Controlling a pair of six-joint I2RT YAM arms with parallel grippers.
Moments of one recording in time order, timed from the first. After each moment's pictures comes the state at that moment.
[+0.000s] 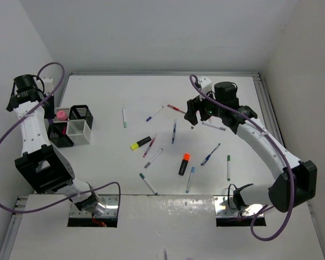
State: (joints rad) left arm 0.50 1.49 1.51 -0.90 0.02 0.40; right arm 0.38 1.33 1.11 -0.37 -0.32 -0.12
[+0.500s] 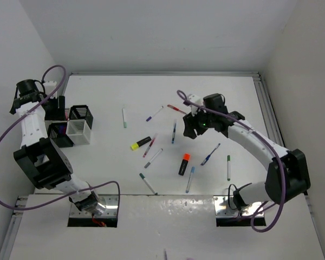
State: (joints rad) left arm 0.54 1.56 1.42 -0.80 0.17 0.43; right arm 0.40 1.39 0.98 -0.41 -0.37 -0.14
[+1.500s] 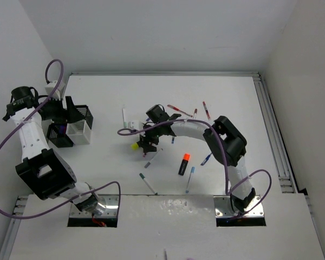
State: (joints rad) left arm 0.59 1.44 1.41 -1.04 0.84 0.54; right arm 0.79 2.10 1.39 -0.26 -0.56 -0.67
